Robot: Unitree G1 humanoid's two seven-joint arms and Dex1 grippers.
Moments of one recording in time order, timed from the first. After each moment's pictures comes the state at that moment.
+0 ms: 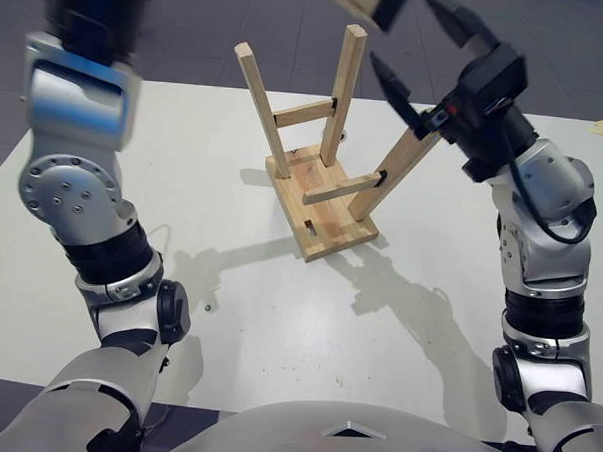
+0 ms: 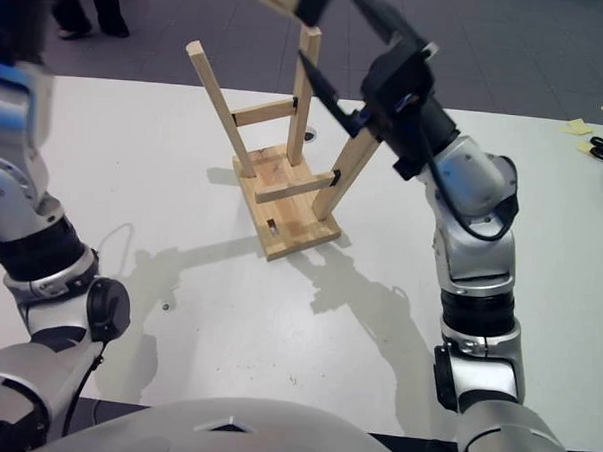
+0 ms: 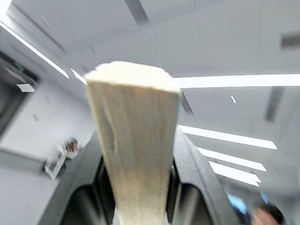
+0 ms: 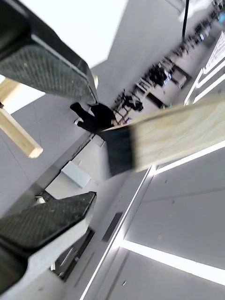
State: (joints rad) left arm -0.78 0.29 0.37 -0.31 -1.30 0.40 -0.02; right arm -0.53 -0.42 -0.03 -0.31 0.20 0.15 0.46
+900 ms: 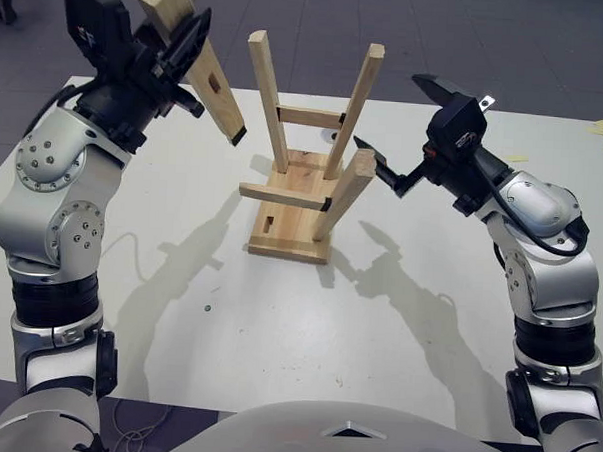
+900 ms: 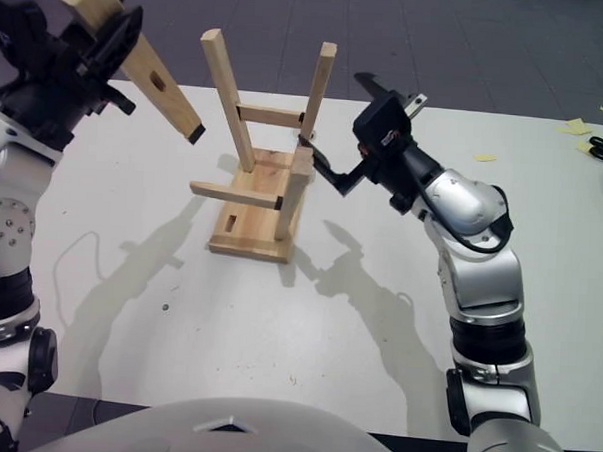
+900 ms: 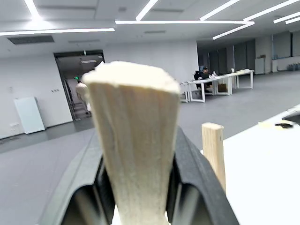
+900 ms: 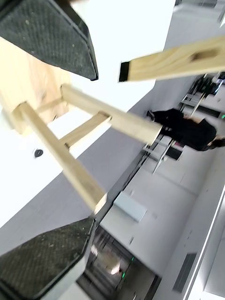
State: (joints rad) left arm -0.43 0.59 0.17 -0.34 -0.63 0.42 -0.34; right arm -0.37 -0.51 0.05 -0.49 0.23 0.47 0.56
